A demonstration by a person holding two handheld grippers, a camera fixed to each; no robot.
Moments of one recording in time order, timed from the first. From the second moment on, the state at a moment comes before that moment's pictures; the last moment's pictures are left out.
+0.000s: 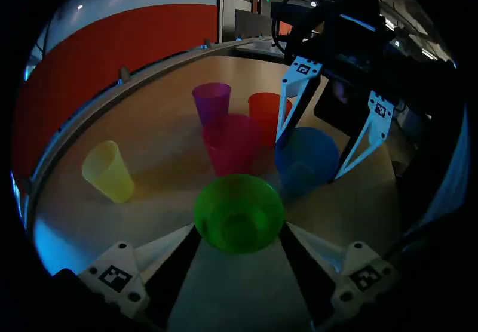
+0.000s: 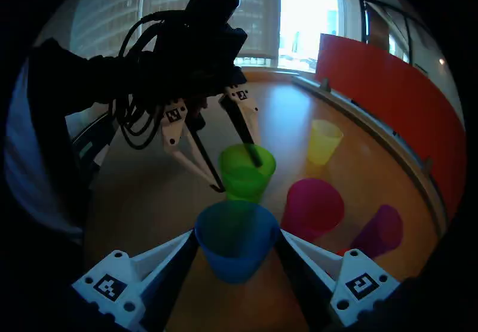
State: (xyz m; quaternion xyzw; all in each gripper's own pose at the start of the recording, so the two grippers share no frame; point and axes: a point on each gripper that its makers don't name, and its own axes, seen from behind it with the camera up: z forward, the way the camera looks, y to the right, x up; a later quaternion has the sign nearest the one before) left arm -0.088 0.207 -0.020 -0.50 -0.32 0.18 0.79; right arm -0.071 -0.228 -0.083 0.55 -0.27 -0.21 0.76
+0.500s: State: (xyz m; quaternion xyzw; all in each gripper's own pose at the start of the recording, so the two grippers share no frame) left arm -0.089 0.202 -0.023 -0.49 -0.32 0.18 0.79; right arm -0.075 -0.223 -0.082 0.55 -0.27 -0.21 0.76
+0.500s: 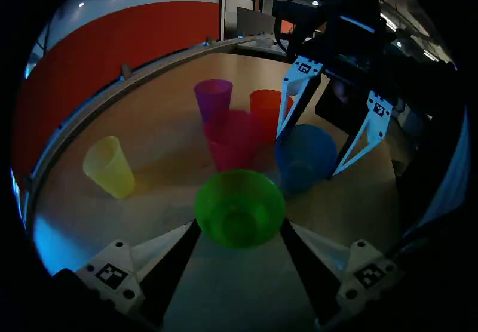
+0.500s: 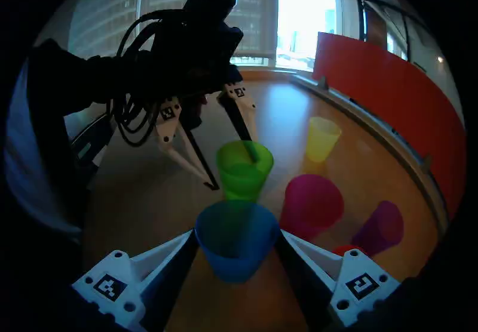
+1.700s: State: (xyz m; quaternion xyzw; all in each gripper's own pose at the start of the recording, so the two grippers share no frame) left arm -0.087 0.191 -0.029 -0.48 -0.33 0.19 0.79; right arm -0.081 -0.191 -0.085 0.52 -0.29 -0.22 0.77
